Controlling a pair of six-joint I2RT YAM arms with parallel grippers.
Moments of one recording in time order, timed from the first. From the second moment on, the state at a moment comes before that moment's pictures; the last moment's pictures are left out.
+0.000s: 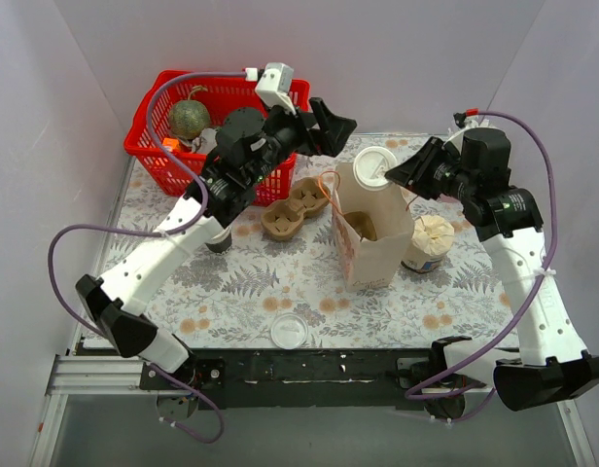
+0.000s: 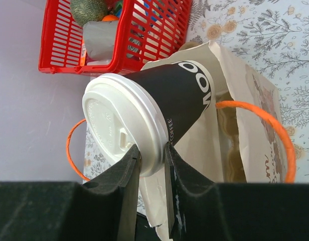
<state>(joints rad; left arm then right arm) -0.78 1.48 1.66 -0.08 -0.06 -0.46 0.23 1.16 1.44 -0.72 -0.29 0.71</state>
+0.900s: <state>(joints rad) -0.75 1.68 1.76 -0.26 0.31 -0.52 0.22 1.12 1.42 -0.70 -0.37 0.69</state>
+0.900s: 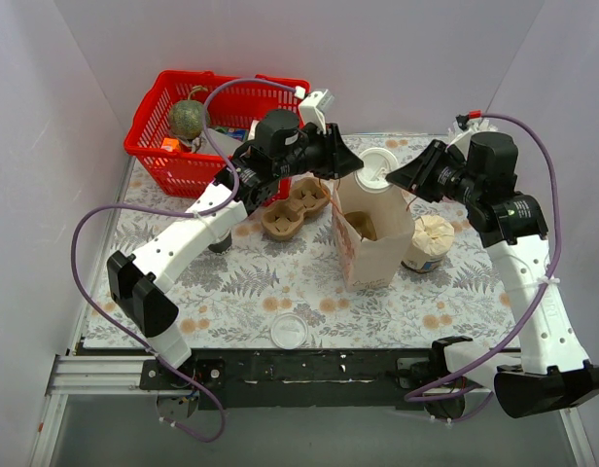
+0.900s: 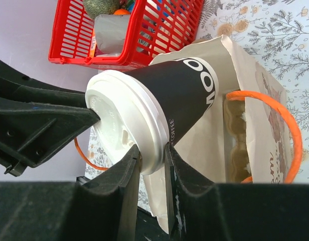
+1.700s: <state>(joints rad) -0.76 1.67 1.74 -0.26 0.20 -0.65 0.22 1.06 1.36 -0.62 -0.40 0.64</state>
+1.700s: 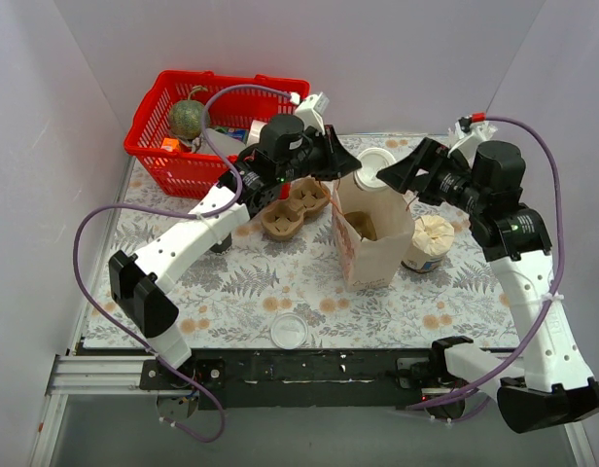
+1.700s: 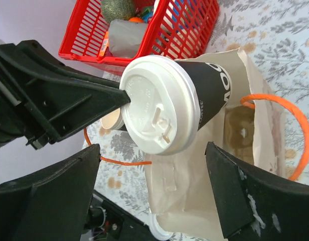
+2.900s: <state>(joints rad) -0.60 1.91 2.08 -0.58 0.51 -0.67 0.25 1.13 1.50 -1.00 -0.76 -1.69</state>
